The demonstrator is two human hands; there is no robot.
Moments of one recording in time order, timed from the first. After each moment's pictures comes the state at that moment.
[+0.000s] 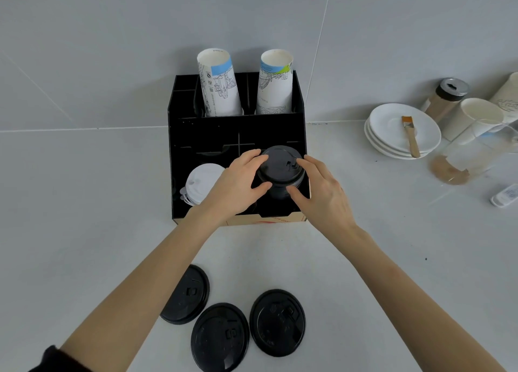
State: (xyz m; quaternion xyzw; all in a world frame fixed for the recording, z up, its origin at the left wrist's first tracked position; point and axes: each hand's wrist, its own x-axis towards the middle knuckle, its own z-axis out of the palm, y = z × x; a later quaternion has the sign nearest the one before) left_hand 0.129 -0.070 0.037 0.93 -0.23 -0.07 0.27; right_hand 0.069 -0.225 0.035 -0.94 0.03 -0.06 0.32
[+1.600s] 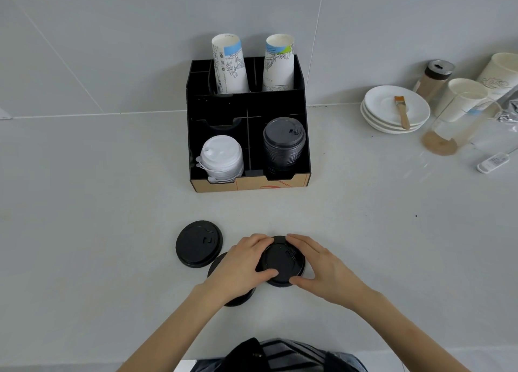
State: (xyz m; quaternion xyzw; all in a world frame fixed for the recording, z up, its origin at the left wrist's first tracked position) left_hand -0.046 -0.031 -0.027 0.91 -0.25 -0.25 0.23; right_hand -0.089 -0.213 -0.034 -0.92 -0.11 0.15 0.35
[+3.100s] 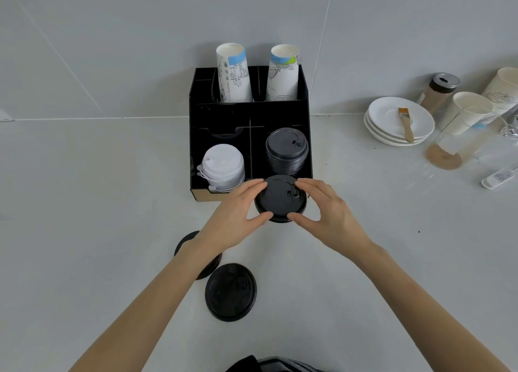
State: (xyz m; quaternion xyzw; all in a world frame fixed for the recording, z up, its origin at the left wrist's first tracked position) left_hand 0.025 -0.034 0.027 0.91 -0.23 -0.09 0.34; right_hand -0.011 -0.220 0.023 -0.93 -0.07 -0.04 0.36
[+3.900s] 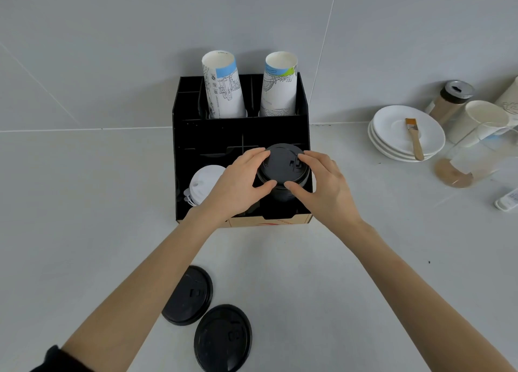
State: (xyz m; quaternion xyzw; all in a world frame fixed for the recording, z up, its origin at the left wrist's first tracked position) left_hand 0.130 -0.068 0.046 0.92 -0.24 -0.06 0.30; right_hand 0.083 -0.227 0.038 -0.93 0.01 -0.09 0.35
